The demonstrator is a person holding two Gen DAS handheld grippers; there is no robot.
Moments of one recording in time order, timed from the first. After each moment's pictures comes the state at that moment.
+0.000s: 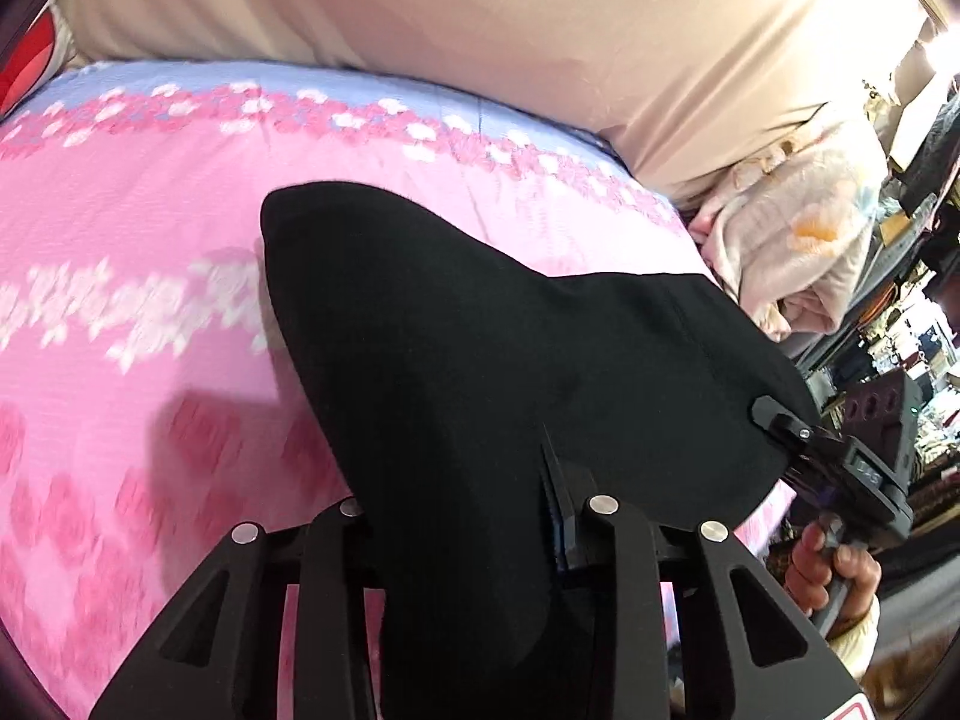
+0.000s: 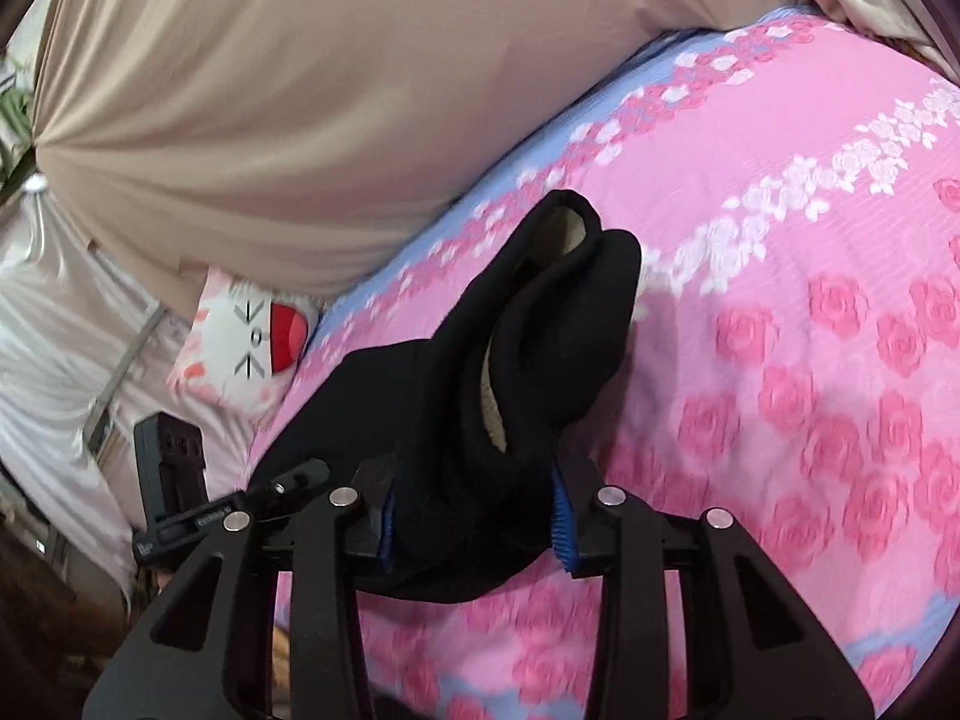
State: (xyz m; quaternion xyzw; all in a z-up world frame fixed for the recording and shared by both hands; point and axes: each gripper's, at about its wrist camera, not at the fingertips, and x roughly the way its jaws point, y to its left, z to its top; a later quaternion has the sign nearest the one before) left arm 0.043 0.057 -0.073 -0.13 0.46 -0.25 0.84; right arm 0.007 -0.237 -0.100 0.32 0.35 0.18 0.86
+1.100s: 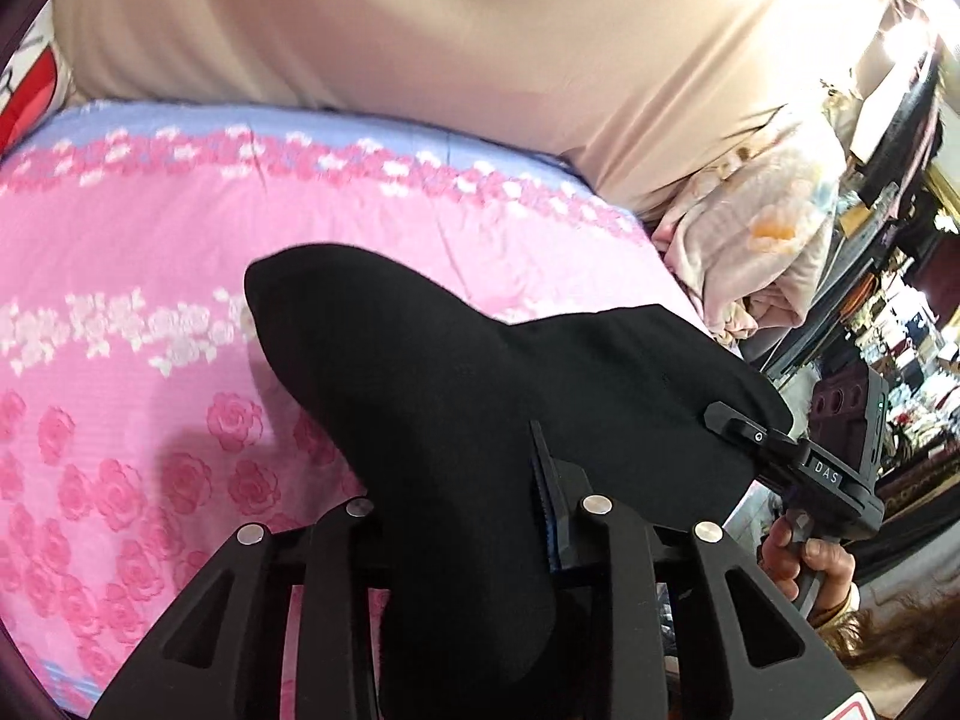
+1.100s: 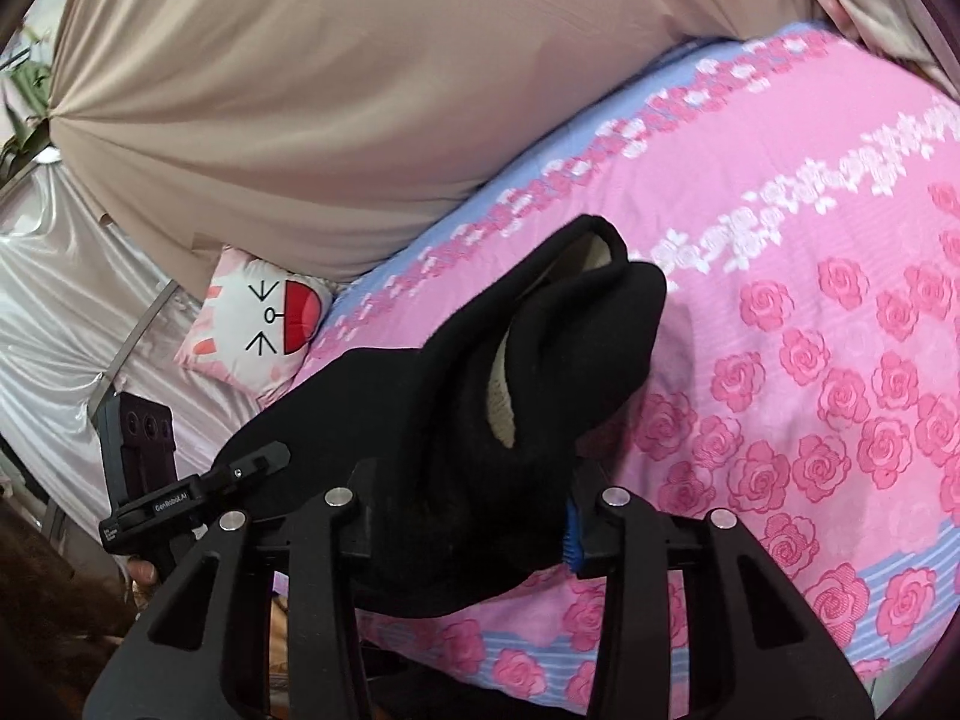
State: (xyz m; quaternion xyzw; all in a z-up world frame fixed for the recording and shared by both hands) left arm 0.015 0.067 -0.020 -0.11 0.42 -0.27 0.86; right arm -0.014 -0.221 -0.070 0.29 0.32 0.20 0.88
